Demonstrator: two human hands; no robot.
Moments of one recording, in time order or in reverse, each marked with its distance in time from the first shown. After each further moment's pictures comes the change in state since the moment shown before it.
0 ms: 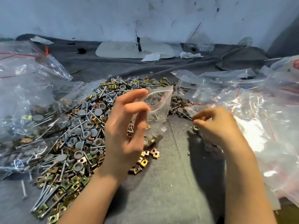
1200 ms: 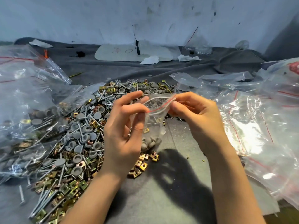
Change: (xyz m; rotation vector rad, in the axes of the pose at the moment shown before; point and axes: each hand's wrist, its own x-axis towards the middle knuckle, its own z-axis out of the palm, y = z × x) left_hand -0.002 -0.001 0.001 -0.171 0.026 -0.137; right_hand -0.019 -0.041 0.014 0.905 -0.081 -0.435
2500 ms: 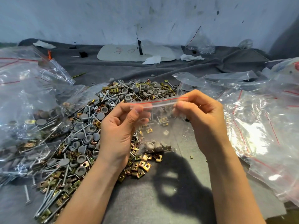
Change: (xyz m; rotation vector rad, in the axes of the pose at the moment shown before) left_hand 0.015 0.006 -0.003 -0.524 0.175 -0.584; right_hand 0.000 0.003 0.007 0.117 0.036 -0.076
